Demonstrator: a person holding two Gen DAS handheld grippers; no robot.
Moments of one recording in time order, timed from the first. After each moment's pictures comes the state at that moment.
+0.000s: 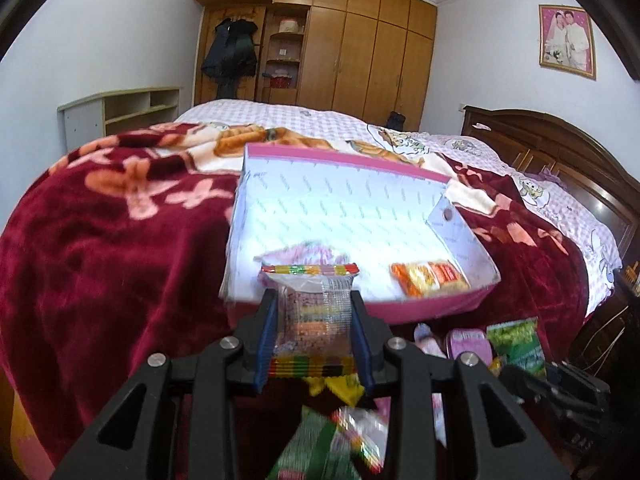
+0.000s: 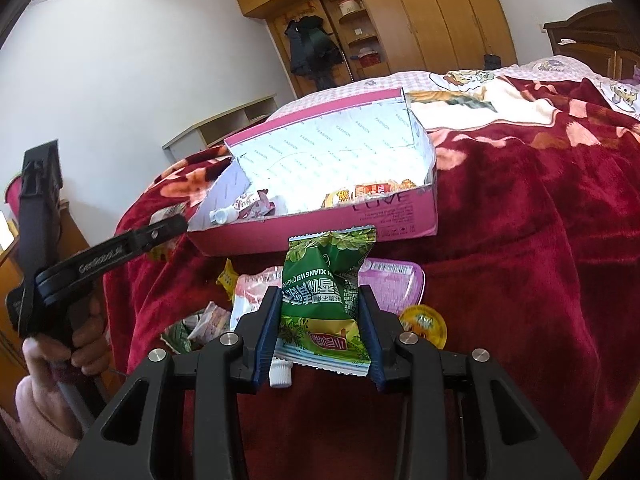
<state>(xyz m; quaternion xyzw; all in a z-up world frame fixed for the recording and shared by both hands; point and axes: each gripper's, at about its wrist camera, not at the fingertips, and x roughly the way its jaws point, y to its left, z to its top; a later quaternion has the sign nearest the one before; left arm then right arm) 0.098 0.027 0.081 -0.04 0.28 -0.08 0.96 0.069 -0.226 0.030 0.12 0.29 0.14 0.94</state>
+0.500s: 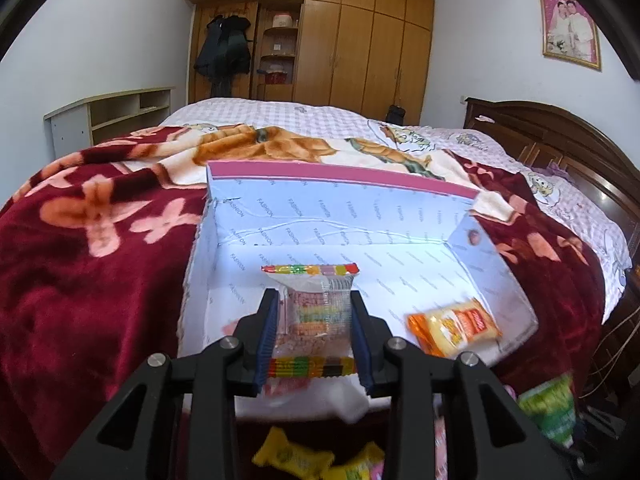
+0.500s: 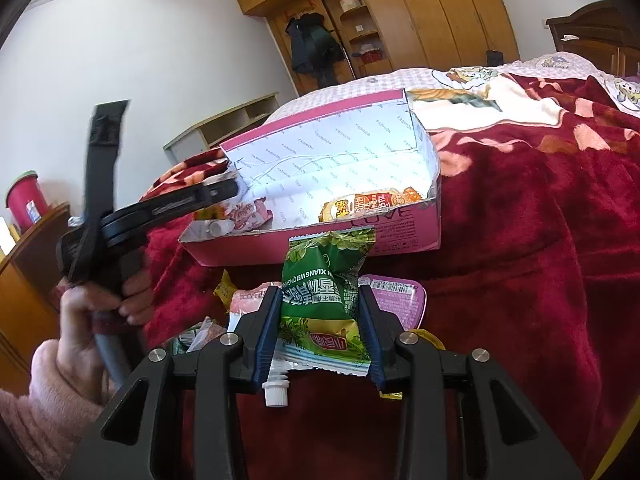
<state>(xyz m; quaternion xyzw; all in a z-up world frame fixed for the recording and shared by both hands) 0.178 0.008 0.071 -0.03 0.29 -0.08 0.95 0.084 -0.229 0.033 0.12 0.30 0.15 0.94</state>
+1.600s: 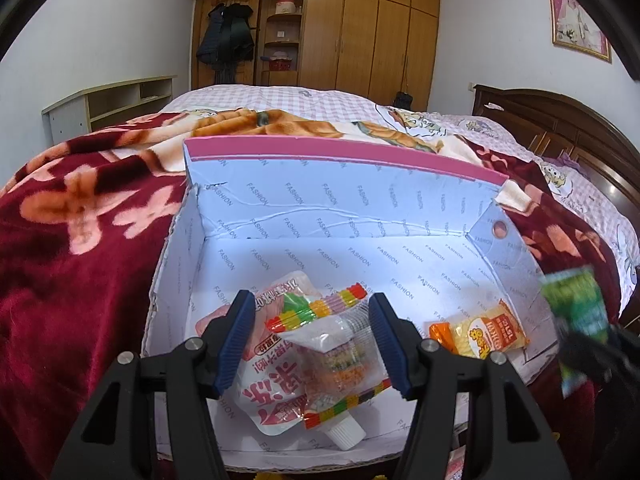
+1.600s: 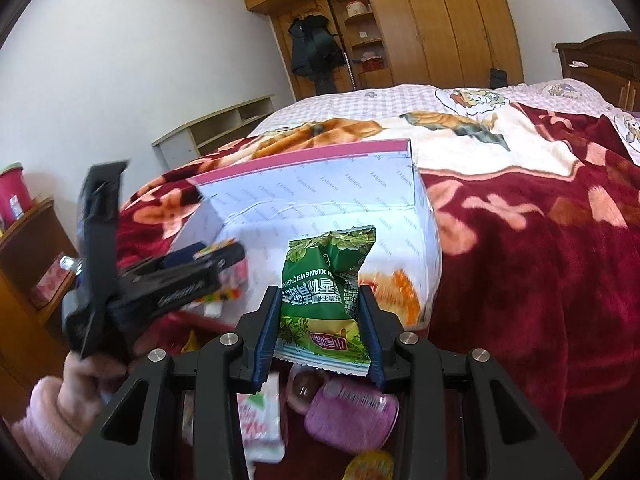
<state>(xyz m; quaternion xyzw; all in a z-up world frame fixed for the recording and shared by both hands) 0.207 -0.001 0.052 -0.02 0.31 -0.08 0.95 0.163 -0.235 0.066 0.09 0.30 0.13 0.94</state>
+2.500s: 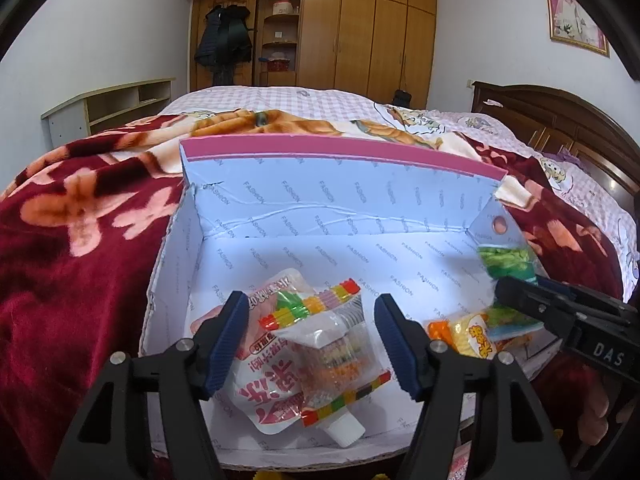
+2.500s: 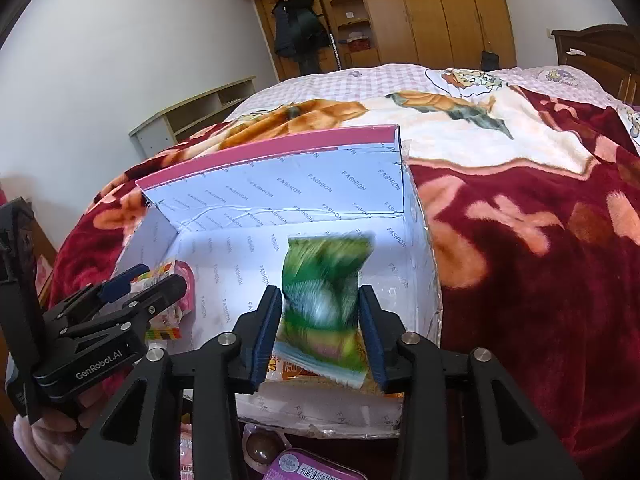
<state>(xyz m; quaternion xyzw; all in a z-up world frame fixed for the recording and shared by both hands) 0.206 -0.003 0.053 -0.01 0.32 -0.07 0.95 0.220 -0.239 0.052 0.08 0.33 0.11 0.94</state>
